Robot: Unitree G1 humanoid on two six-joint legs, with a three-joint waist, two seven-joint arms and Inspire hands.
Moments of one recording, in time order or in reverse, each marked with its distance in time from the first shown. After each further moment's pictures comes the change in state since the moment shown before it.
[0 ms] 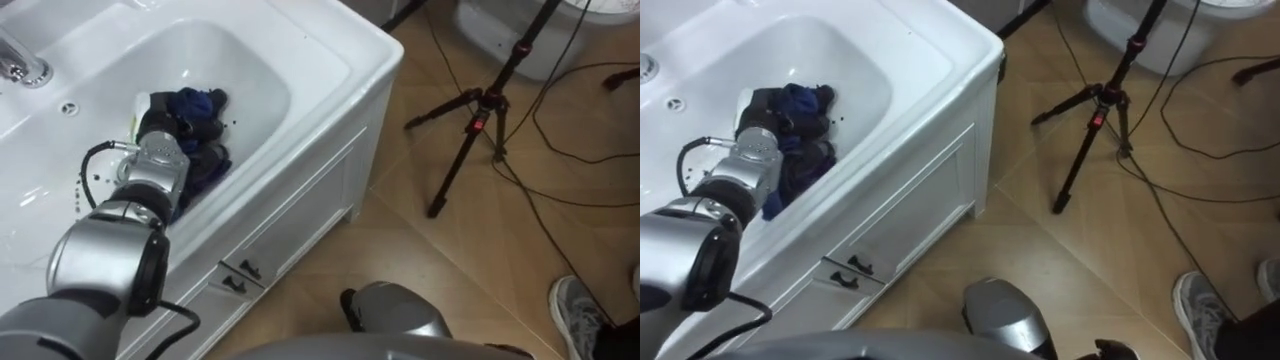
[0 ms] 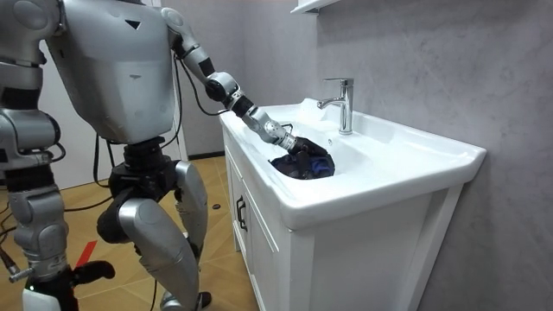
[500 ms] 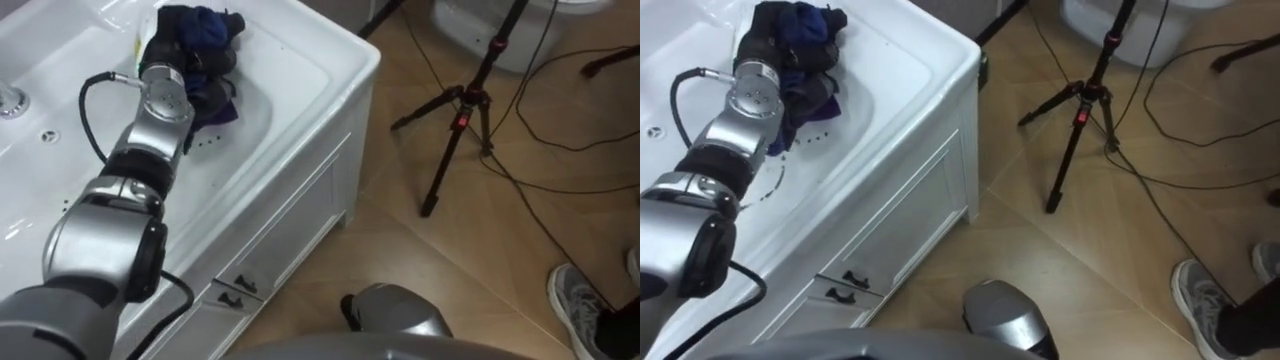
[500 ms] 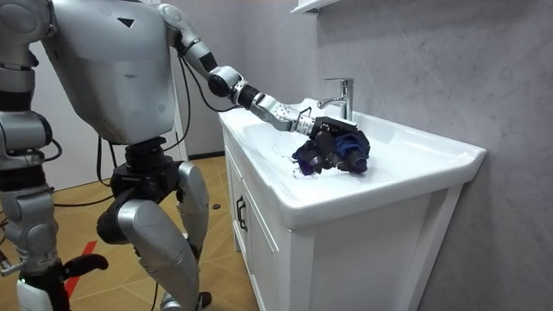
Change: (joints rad) left arm -0.059 0.005 -0.011 -0.161 0.017 -0.043 -0.028; right arm 0.070 -0.007 -0.020 -0.004 -0.029 0.012 0.042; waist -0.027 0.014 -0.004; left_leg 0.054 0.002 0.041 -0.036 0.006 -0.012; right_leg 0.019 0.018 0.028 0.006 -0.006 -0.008
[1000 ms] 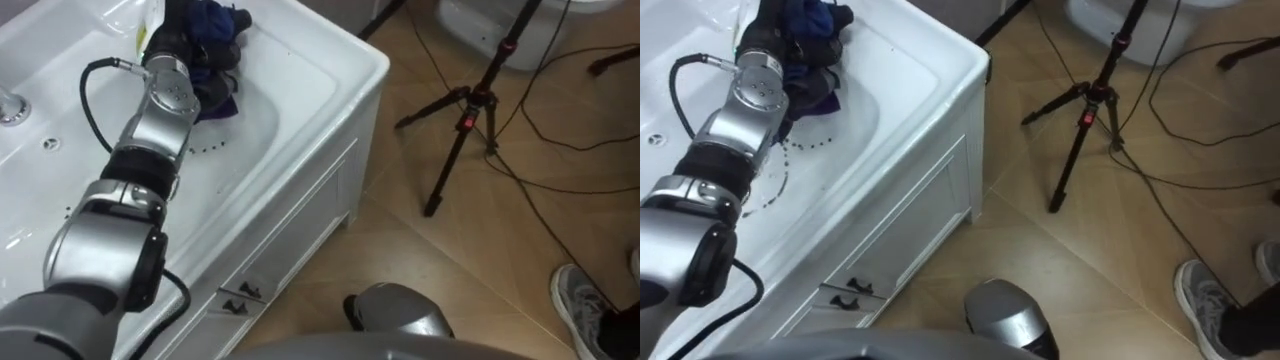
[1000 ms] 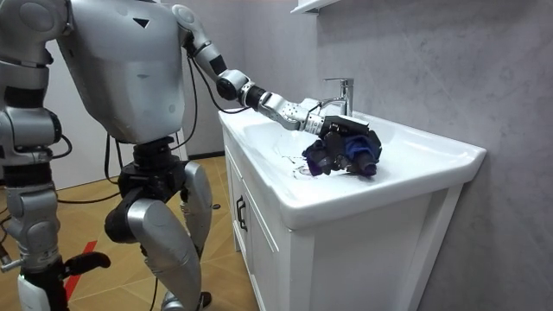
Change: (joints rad) left arm 0.030 0.002 -0.021 -0.227 0.135 0.112 -0.007; right arm 0.012 -0.003 -0.078 0.007 -0.010 -0.001 0.030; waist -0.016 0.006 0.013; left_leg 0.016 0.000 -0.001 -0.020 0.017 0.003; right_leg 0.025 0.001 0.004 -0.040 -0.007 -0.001
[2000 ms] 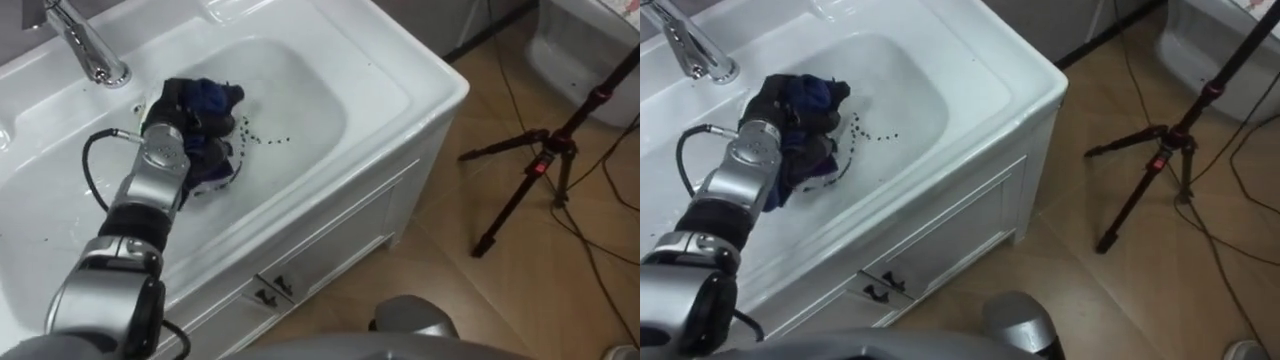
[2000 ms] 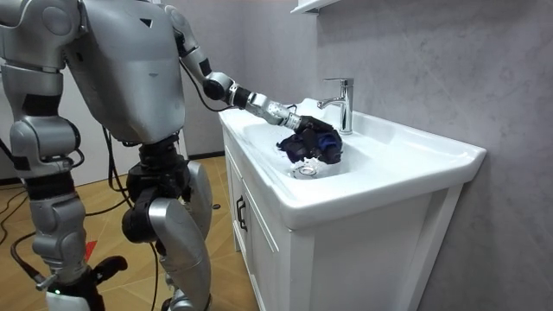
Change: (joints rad) left arm 0.174 -0.020 0.076 -0.105 0.031 0.104 -0.110; right arm 0.004 -0.005 -0.061 0.003 -0.116 0.043 0.082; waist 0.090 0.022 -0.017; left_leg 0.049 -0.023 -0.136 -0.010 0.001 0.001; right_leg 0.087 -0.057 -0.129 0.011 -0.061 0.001
